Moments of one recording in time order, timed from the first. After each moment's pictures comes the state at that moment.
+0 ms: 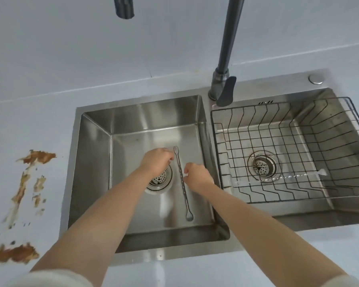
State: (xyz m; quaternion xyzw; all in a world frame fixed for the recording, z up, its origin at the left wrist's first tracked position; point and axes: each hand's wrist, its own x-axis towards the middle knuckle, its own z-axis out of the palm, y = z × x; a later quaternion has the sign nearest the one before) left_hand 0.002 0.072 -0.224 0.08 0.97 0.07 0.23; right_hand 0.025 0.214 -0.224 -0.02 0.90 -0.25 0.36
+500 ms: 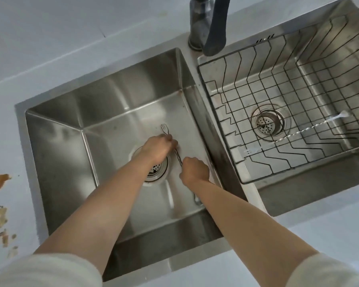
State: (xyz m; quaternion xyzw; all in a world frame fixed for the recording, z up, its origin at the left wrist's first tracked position) left_hand -0.021 0.073 -0.312 0.28 0.91 -0.06 0.29; right_hand 0.050 0.185 -0.297 0.08 0.90 -0.19 0.39
